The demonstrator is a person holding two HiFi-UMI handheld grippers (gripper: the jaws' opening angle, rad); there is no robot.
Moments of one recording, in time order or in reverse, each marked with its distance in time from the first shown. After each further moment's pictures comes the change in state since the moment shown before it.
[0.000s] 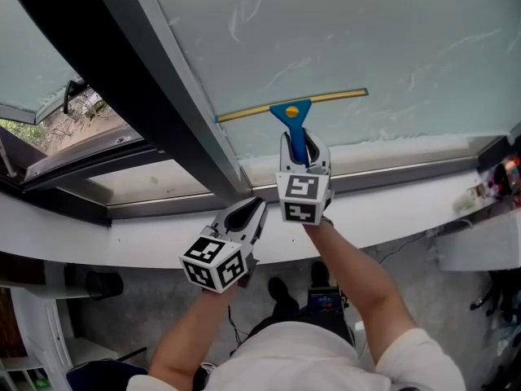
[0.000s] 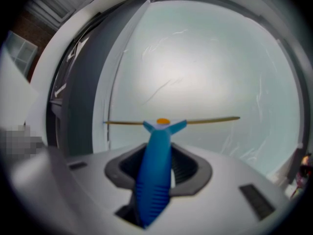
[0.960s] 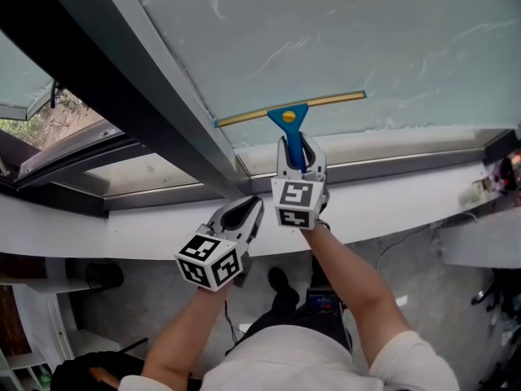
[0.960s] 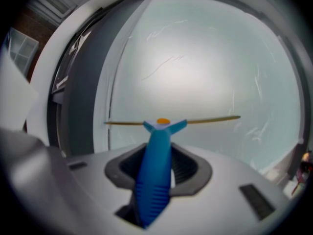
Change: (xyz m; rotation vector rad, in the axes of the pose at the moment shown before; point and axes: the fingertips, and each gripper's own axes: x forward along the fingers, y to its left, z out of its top) left arm 0.014 0.018 -0.038 -0.037 0.070 0.017; right arm 0.007 0.007 -0.067 -0.012 0.040 0.004
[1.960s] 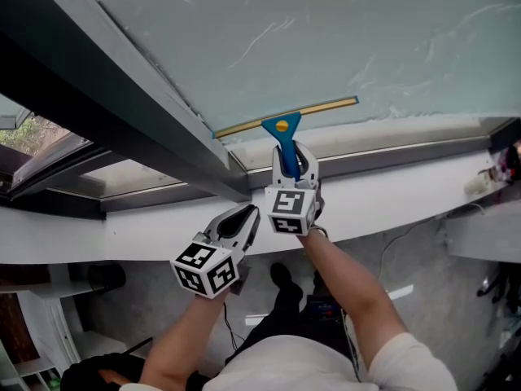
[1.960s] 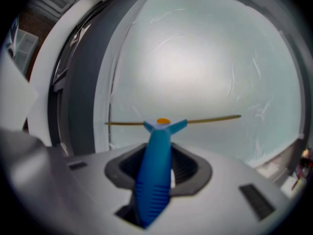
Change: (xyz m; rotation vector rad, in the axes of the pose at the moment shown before) left arm 0.018 0.018 -0.045 -0.037 0.081 0.011; right arm 0.013 0.007 -0.073 -0.008 0.069 0.006
